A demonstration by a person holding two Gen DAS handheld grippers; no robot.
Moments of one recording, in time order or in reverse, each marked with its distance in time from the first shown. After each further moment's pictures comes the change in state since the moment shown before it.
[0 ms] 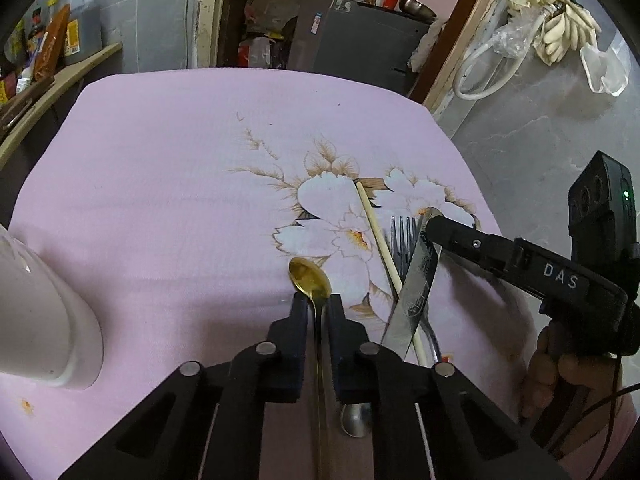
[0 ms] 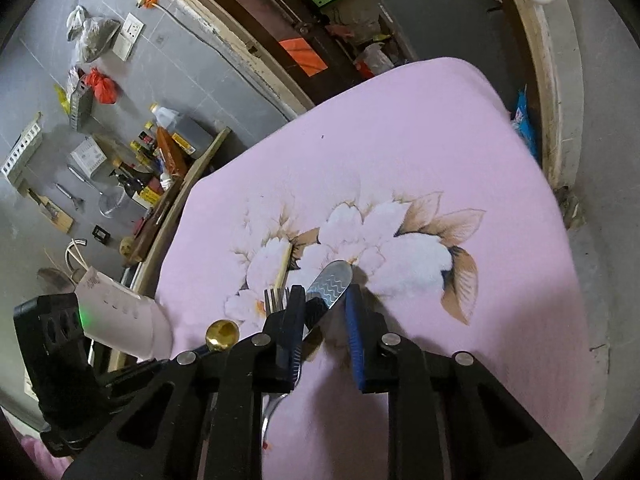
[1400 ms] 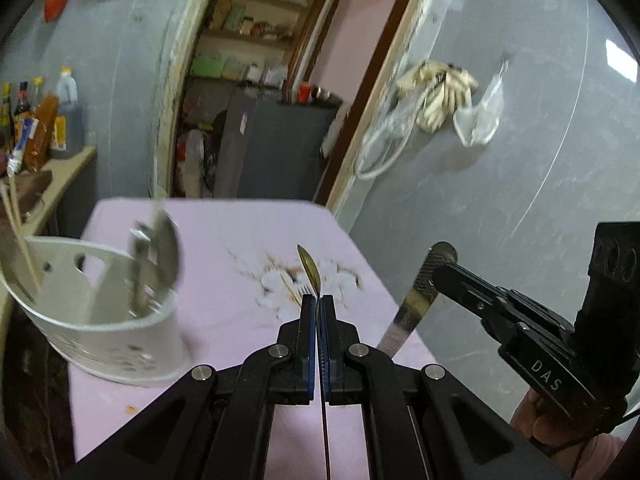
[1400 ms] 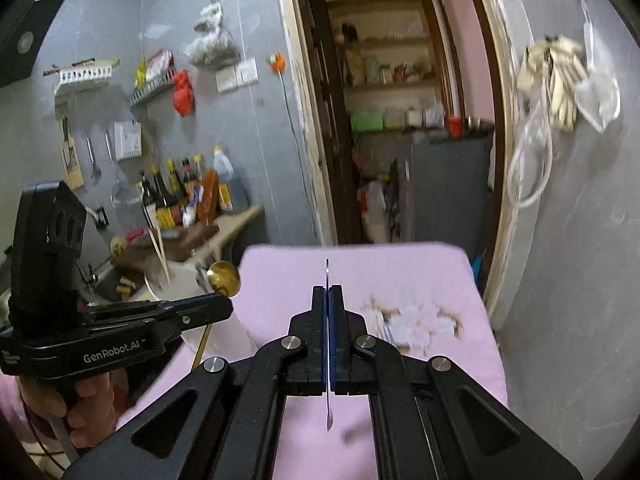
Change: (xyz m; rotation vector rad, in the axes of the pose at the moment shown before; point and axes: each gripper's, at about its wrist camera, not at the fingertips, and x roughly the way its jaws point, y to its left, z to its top) left arm -0.205 0.038 -0.011 0.156 -0.322 -0.267; right arm -0.206 0.236 -0.067 -0.406 -0.466 -0.284
